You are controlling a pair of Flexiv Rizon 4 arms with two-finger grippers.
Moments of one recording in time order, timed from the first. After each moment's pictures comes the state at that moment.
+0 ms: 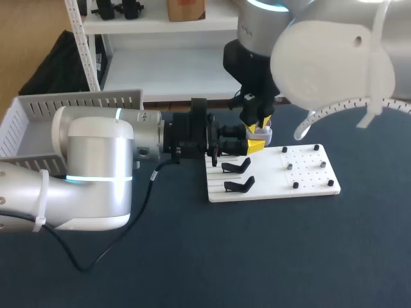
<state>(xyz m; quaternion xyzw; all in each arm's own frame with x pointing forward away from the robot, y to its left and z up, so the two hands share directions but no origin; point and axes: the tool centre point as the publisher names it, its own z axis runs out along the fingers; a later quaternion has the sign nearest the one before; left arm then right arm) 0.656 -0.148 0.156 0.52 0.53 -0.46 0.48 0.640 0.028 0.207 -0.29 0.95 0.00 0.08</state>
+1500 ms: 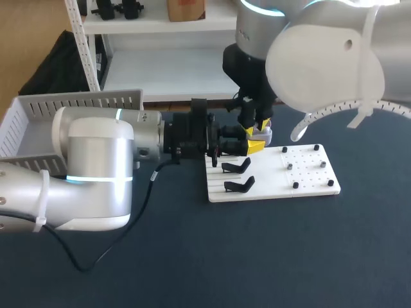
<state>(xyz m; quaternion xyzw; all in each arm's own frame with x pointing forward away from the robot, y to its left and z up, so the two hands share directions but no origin) 0.656 -0.148 0.155 0.52 0.53 -0.46 0.48 0.644 0.030 0.196 -0.28 0.96 0.00 0.08</state>
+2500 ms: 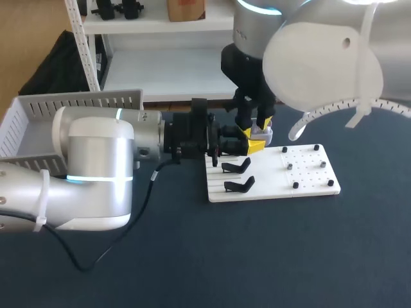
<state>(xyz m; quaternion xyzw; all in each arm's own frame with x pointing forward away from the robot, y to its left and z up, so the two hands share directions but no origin) 0.656 -0.149 0.155 0.52 0.53 -0.46 0.48 0.641 0.030 0.200 -0.29 0.96 -0.01 0.08</state>
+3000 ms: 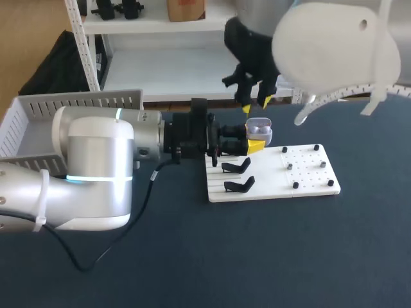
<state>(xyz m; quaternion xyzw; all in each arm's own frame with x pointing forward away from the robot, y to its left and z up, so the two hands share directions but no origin) 0.656 -0.148 0.156 0.52 0.53 -0.46 0.48 0.663 0.030 0.243 -0.24 0.96 0.00 0.13</state>
